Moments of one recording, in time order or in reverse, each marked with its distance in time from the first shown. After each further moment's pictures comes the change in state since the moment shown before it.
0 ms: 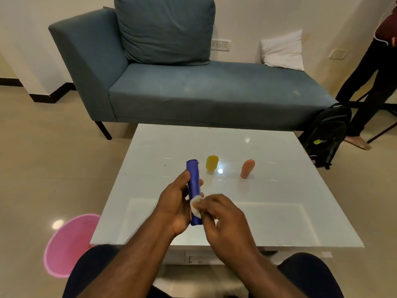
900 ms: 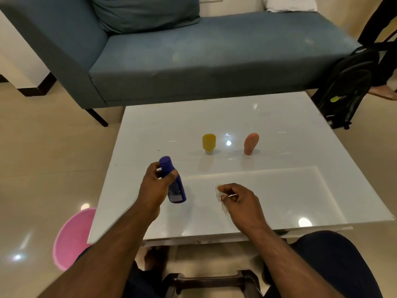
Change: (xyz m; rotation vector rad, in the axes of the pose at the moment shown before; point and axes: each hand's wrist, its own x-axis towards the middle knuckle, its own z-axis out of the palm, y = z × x) left_hand 0.089 0.002 -0.048 0.683 0.316 0.290; right_hand 0.023 0.144 0.025 0.274 0.040 0.555
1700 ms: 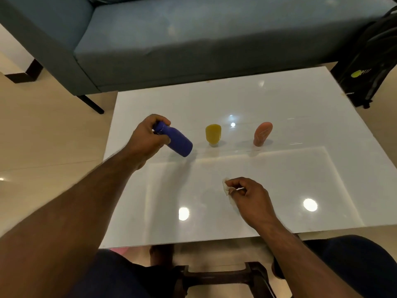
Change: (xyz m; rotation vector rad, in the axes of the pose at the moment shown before) left_hand 0.108 0.071 0.000 0.368 -0.138 0.198; right_hand 0.049 0.031 0.010 -0.016 -0.001 0.056
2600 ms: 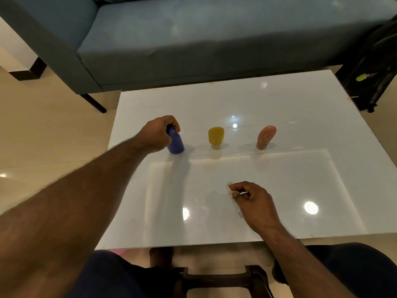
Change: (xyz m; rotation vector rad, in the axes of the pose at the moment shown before) left_hand 0.042 0.007 0.002 0.646 -0.143 0.128; right_hand 0.003 0.004 -0.002 -0.002 -0.009 0.006
